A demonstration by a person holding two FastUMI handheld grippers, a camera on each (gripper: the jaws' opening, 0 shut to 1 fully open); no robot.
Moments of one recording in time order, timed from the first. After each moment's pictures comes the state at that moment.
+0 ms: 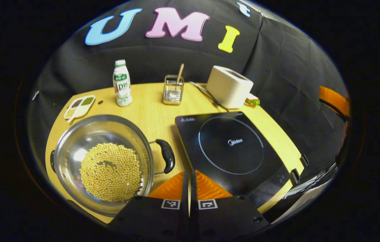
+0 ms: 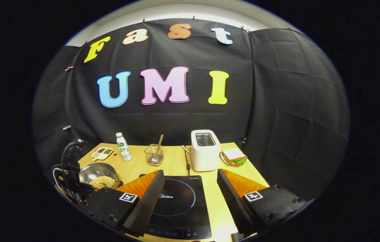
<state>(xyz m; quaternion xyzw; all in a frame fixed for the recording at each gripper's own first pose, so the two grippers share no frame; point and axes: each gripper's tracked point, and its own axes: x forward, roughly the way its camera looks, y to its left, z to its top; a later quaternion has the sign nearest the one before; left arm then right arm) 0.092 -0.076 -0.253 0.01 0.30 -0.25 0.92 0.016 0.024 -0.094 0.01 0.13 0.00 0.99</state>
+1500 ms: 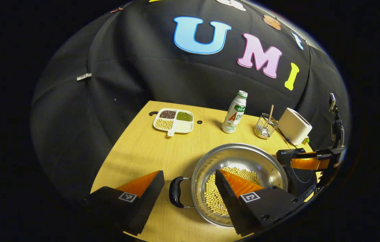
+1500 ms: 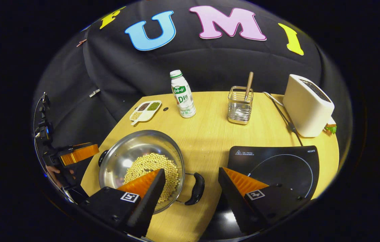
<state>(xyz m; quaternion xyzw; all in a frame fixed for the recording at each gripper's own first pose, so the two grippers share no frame) 0.194 0.246 -0.246 -0.05 0.27 -0.08 0.96 0.112 0.292 -0.286 0.03 0.38 0.17 0.91</state>
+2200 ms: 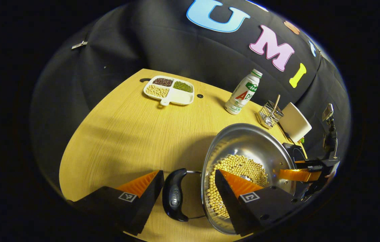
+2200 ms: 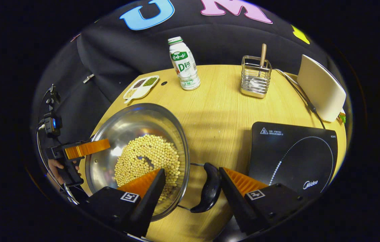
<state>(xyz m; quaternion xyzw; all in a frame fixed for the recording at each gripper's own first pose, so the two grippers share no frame) 0.213 0.237 -0.320 -0.13 0.35 -0.12 0.92 0.096 0.315 -0.356 0.02 0.47 0.17 0.87</state>
